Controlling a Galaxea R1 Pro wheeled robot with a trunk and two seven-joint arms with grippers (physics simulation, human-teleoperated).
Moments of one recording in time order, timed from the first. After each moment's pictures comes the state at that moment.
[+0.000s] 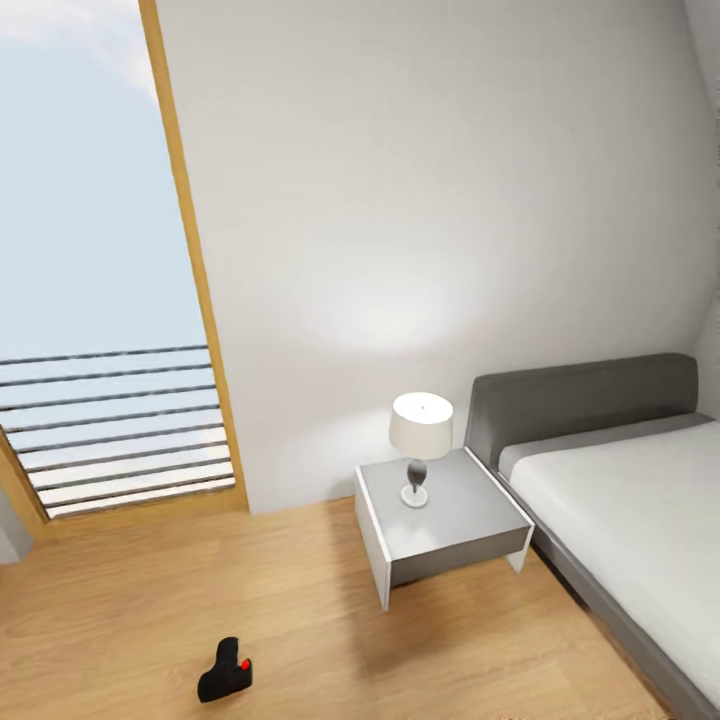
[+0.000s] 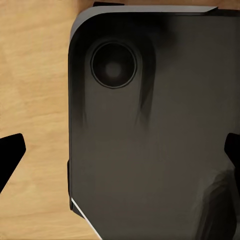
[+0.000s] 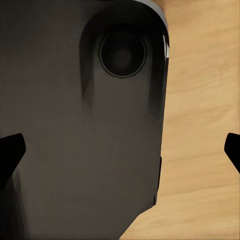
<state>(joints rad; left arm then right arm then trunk) 0.00 0.00 0.01 -0.04 0.05 -0.01 0.00 0.00 -0.01 0.01 0.00 0.01 -0.04 0.00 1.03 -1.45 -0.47</state>
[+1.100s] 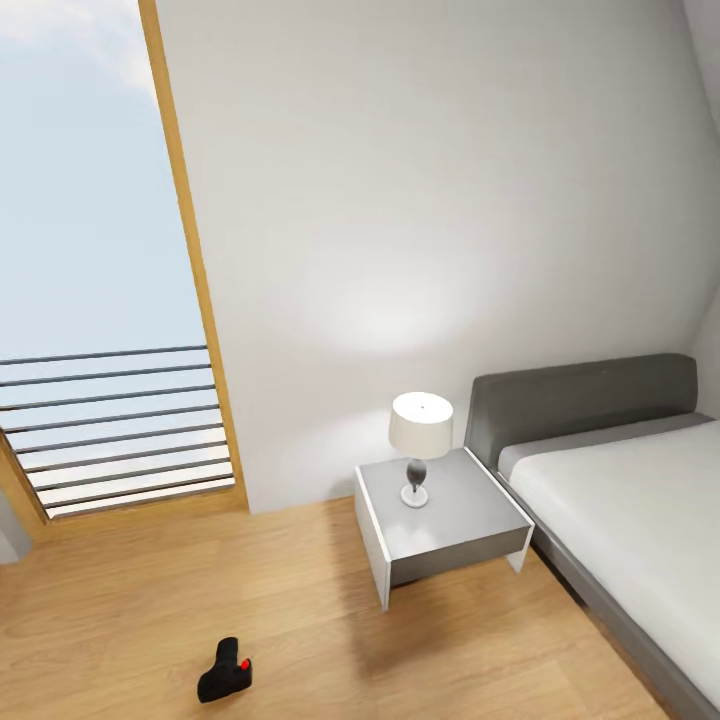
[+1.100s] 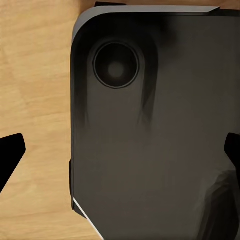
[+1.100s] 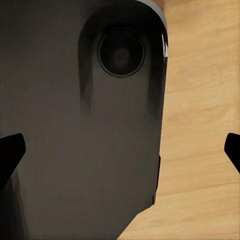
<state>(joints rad) 0.00 0.00 0.01 -0.04 0.05 -0.01 0.00 0.00 -0.01 0.01 0.00 0.01 -0.04 0.00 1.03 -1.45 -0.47</state>
